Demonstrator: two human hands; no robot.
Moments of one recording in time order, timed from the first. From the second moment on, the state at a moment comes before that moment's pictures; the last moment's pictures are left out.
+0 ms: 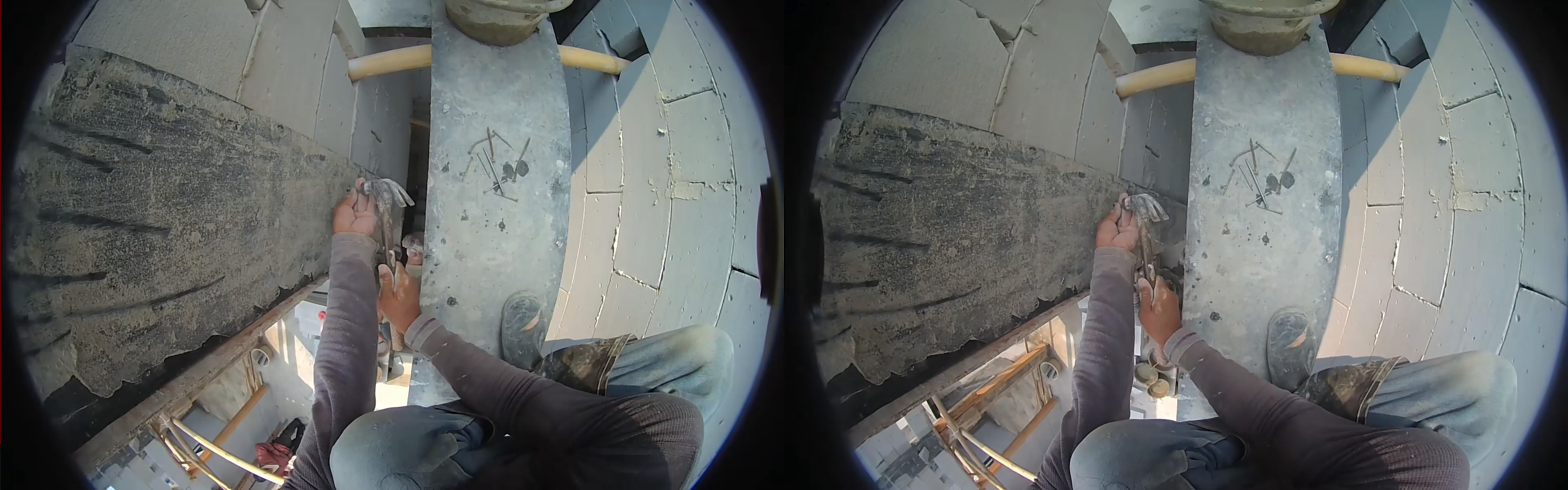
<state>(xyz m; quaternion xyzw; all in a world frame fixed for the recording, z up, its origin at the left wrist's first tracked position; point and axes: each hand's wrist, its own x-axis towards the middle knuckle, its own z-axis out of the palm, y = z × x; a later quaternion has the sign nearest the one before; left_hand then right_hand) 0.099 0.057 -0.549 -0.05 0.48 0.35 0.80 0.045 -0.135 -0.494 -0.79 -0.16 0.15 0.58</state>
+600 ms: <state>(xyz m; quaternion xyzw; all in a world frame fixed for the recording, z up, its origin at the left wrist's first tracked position) -0.075 -0.095 -0.424 0.40 0.61 0.31 0.61 0.015 -0.135 -0.530 -0.81 -0.17 0.22 0.51</state>
